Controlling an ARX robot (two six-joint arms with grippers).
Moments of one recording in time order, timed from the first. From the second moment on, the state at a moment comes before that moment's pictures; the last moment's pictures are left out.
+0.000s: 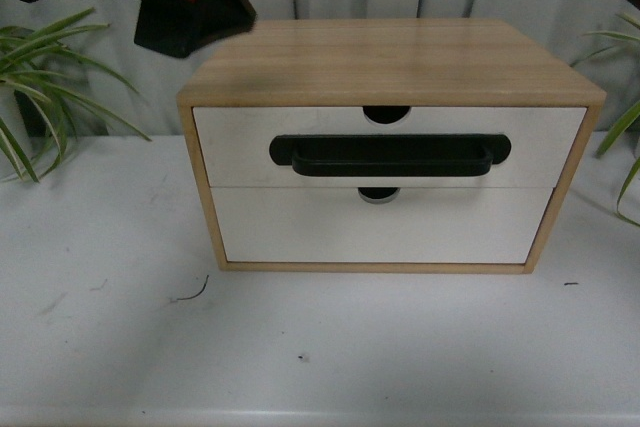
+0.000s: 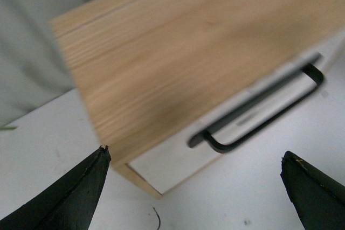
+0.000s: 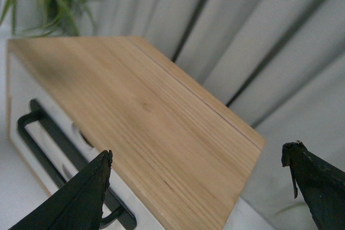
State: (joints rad) left arm -0.29 1.41 0.99 -0.04 0.17 0.27; right arm 0.04 1.43 0.78 0.57 -0.53 -0.50
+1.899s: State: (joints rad) left arm -0.47 1.99 1.52 -0.55 0.21 0.90; right arm 0.15 1.90 1.21 -0.30 -0.58 -1.73
